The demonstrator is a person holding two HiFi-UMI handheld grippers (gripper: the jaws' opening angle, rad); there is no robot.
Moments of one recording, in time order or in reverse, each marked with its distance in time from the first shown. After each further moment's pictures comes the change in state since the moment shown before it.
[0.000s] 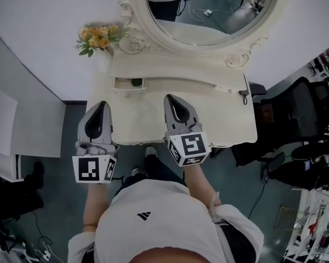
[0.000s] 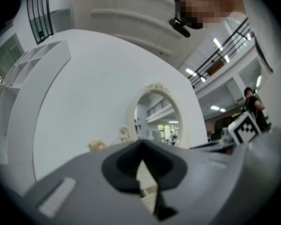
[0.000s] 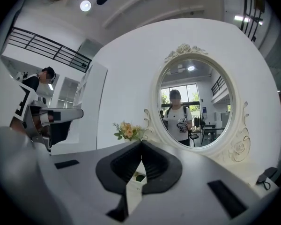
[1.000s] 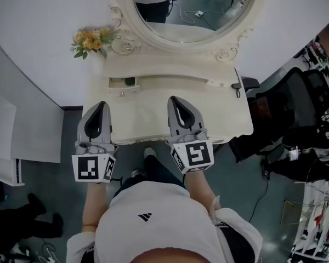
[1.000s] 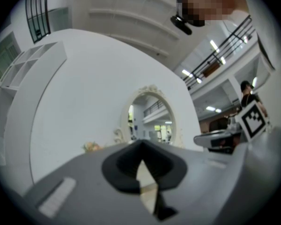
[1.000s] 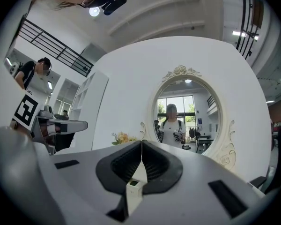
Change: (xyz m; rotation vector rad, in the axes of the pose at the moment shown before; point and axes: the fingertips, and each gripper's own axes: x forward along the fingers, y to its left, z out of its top) left arm -0.017 -0.028 0.011 0.009 -0.009 -0.047; right arm -0.066 0.000 0.040 -0.059 -0.116 -0.065
